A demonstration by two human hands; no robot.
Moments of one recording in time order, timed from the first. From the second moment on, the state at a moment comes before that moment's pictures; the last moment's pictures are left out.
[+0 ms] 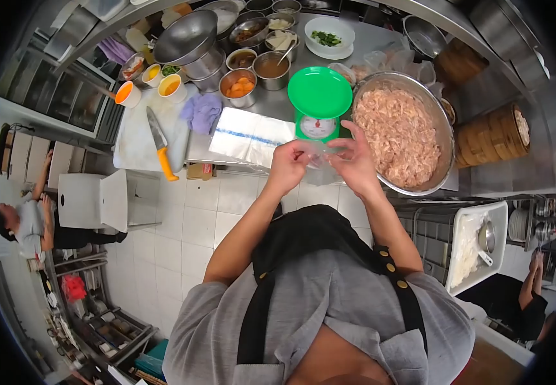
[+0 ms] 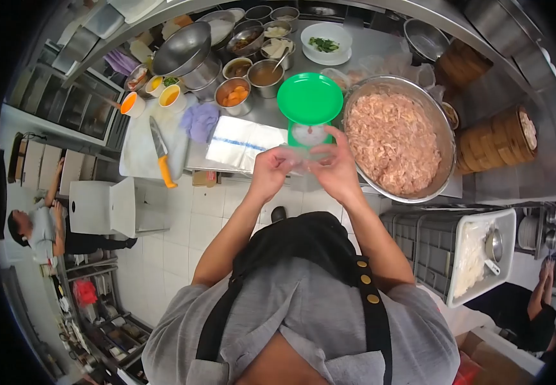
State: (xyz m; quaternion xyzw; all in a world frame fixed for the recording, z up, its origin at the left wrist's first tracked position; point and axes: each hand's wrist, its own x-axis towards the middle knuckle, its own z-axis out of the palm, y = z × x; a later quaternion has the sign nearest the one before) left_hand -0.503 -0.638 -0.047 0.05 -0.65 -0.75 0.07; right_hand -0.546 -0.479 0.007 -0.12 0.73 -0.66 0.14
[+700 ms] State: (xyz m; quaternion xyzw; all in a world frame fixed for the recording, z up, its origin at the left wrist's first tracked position) left_hand -0.512 -0.661 -0.102 0.16 -0.18 -0.95 -0.22; right_hand -0.528 -0.437 -0.037 0.13 0.28 -0.87 0.37
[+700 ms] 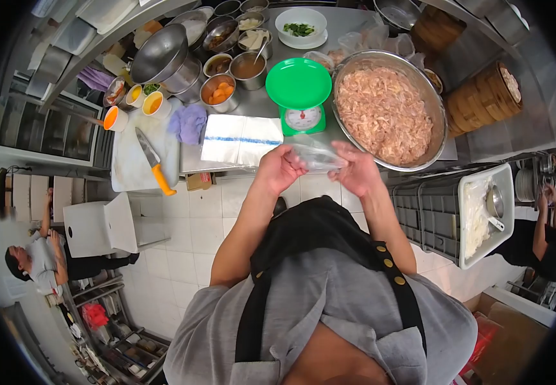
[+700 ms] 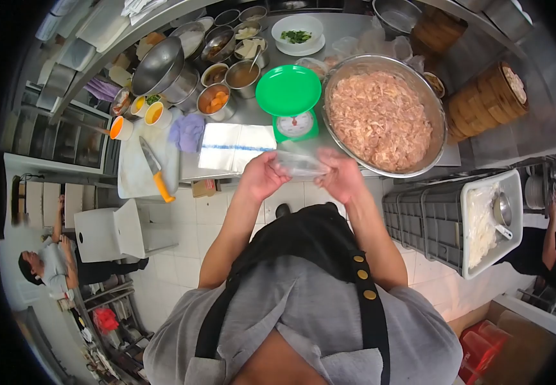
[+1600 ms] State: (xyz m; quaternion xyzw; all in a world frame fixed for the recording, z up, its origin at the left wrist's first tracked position) left_hand -0.688 -0.681 0.038 -0.17 -0.93 -0.29 0.16; right_hand -0.639 -0.319 -0.085 -0.13 0.98 -0.08 0.13
